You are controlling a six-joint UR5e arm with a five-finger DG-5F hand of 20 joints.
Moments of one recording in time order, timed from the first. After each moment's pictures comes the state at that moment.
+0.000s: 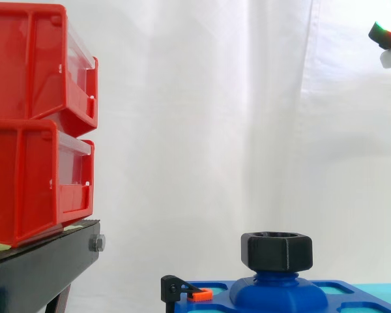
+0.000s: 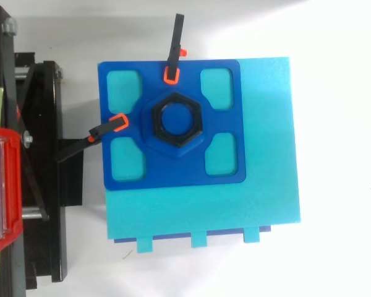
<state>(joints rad) 0.07 -1.59 -1.63 -3.11 -1.27 -0.35</state>
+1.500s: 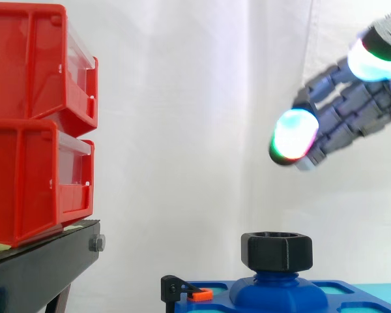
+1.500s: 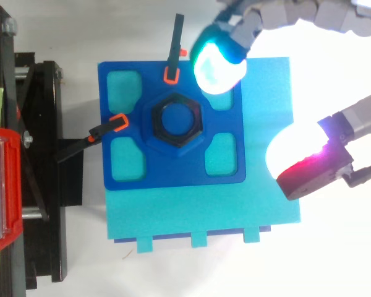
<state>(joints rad) 0.10 -1.98 -1.21 -3.33 -1.27 -0.73</state>
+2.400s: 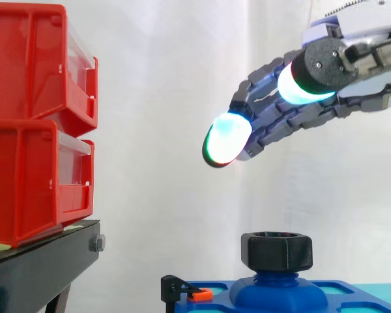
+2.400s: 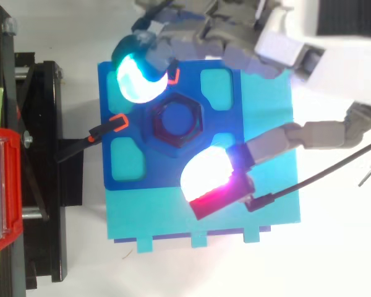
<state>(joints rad) 0.13 -2.09 -1.17 -3.13 -1.25 -1.02</state>
